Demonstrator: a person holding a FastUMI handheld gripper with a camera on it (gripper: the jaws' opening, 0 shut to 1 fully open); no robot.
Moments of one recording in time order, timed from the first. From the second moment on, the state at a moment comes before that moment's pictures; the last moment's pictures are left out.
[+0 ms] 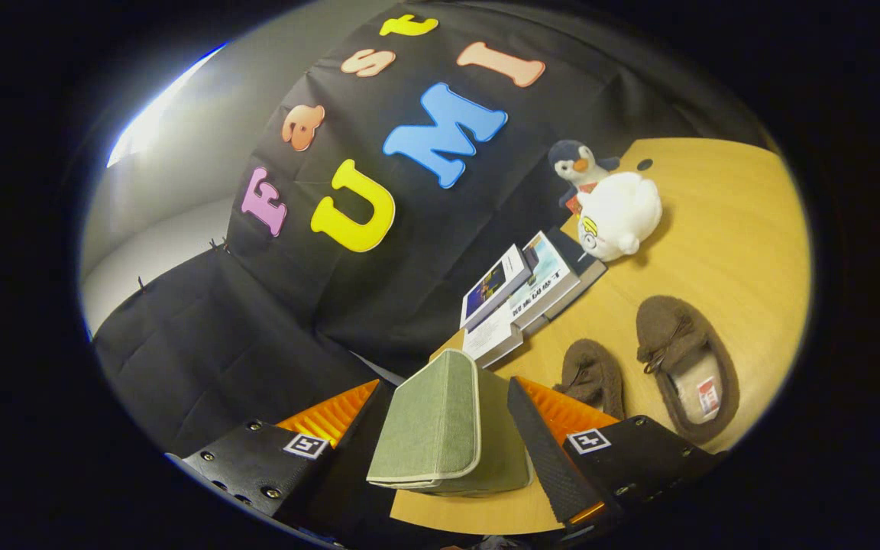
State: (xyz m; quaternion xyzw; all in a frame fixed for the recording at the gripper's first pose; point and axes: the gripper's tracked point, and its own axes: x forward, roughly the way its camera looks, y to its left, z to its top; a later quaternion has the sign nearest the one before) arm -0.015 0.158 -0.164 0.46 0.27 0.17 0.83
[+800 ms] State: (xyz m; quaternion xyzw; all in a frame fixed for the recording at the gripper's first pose) arm -0.028 0.235 -0.241 0.59 0.38 0.18 0.69
